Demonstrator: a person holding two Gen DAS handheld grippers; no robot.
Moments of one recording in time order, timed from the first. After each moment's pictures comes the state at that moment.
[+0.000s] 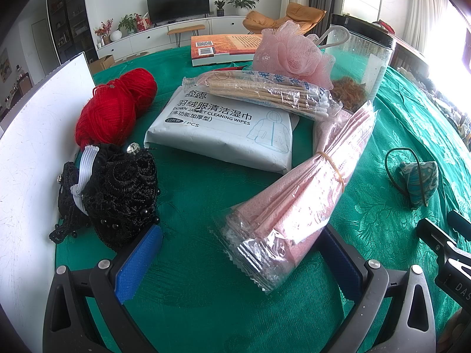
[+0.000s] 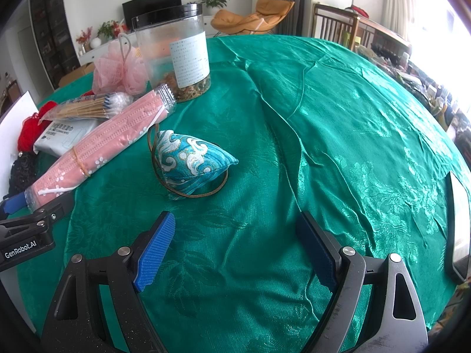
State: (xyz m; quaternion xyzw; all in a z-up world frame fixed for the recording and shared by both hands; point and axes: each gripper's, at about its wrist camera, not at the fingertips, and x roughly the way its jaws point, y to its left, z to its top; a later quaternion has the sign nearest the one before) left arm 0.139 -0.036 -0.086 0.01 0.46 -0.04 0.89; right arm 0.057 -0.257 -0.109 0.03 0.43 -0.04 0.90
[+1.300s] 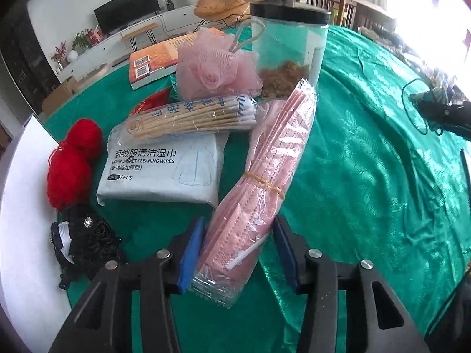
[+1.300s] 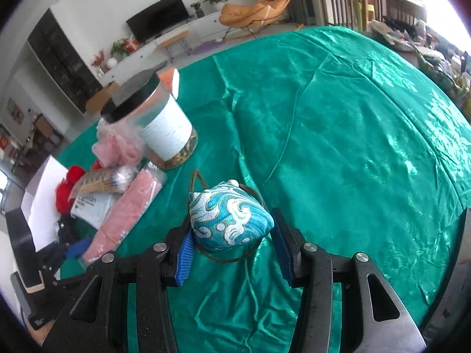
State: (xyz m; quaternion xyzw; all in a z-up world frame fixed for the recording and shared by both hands) left arm 0.157 -0.079 -0.053 0.08 0.49 -0.12 0.86; right arm 0.126 -0.354 -0.047 0.15 0.45 0.04 0.88
